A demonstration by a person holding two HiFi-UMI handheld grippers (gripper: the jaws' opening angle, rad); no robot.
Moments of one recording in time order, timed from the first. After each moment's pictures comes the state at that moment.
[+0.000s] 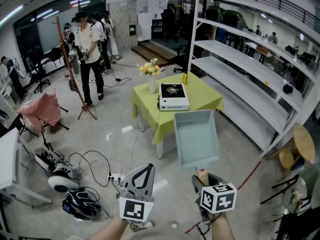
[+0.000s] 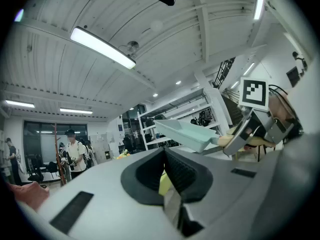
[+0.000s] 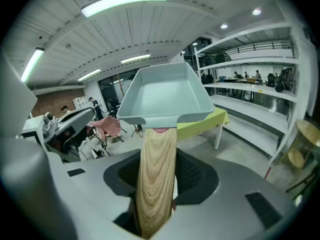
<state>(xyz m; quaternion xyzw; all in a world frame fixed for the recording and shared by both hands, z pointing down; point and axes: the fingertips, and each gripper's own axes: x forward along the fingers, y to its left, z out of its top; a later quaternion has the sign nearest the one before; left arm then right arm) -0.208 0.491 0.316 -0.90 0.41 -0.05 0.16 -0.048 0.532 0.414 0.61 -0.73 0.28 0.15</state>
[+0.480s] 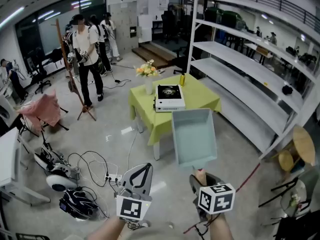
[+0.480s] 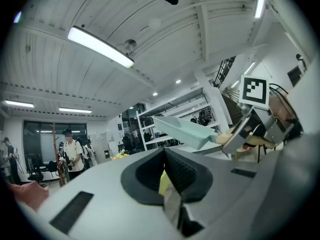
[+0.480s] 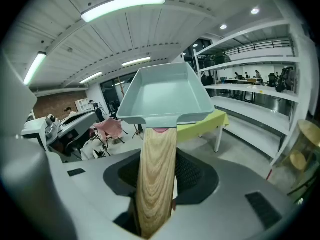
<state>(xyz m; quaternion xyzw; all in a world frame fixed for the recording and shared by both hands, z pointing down) -0.171 0.498 0.317 -0.90 0.41 -0.05 0.15 -0.015 0.538 0.405 0.60 -0.74 0.27 0.14</state>
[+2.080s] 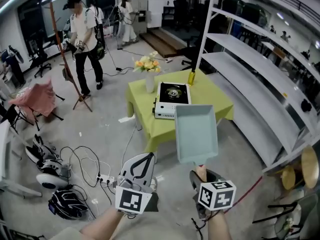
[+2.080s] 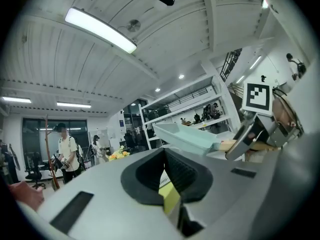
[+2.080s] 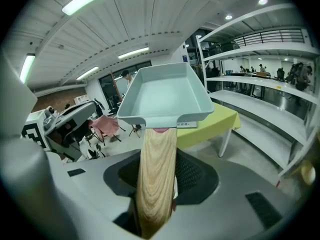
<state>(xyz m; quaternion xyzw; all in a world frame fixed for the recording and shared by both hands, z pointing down) -0.098 0.258 0.360 -0.89 0.42 -0.07 0.14 0.055 0.301 0.471 0.57 -0.74 0.30 0.17</state>
